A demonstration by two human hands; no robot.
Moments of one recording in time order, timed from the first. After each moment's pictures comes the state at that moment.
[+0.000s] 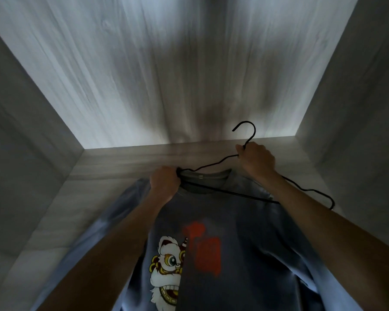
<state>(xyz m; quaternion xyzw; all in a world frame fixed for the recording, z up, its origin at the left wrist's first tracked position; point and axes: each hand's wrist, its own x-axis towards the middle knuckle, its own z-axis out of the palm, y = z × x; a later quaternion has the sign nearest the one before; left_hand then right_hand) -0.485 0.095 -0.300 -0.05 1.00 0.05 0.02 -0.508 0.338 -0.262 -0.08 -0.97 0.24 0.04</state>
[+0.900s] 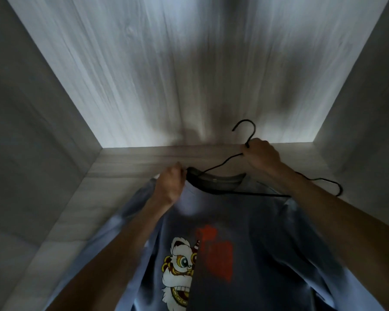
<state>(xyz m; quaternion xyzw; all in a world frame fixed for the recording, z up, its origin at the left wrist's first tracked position) -0.466 0.072 -0.294 -0.03 0.97 0.21 -0.08 -0.533 0.321 -0.247 0.01 -0.96 0.29 -0.02</state>
